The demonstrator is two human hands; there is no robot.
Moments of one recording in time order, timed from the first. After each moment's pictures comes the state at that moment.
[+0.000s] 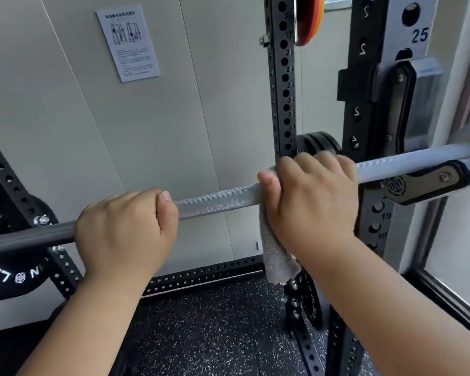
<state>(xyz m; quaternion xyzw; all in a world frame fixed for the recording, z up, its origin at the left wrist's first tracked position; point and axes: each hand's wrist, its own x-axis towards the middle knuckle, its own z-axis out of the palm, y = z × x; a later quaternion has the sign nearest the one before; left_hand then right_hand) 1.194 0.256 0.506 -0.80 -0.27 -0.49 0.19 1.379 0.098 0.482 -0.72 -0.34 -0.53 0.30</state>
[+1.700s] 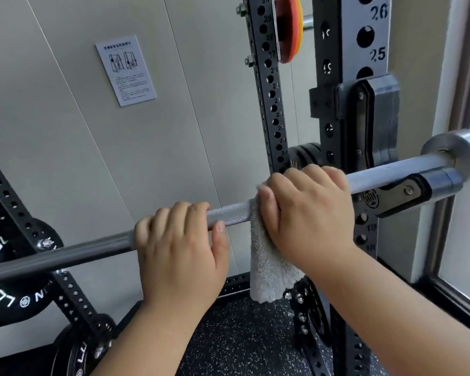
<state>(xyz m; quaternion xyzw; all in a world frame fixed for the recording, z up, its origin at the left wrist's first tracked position) 1.251 0.193 0.482 -0.83 -0.23 -0.46 0.20 1.411 0.068 0.478 -0.69 -0.38 -0.53 0.31</state>
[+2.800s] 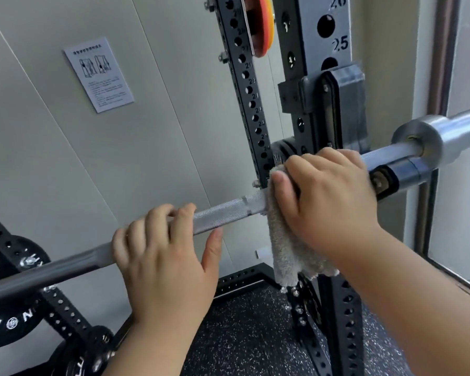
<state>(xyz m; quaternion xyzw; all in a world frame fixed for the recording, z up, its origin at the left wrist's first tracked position) 1.266 0.173 0.472 -0.83 -0.25 -0.45 0.20 1.445 0.020 0.492 -0.73 -0.34 -0.48 0.33</state>
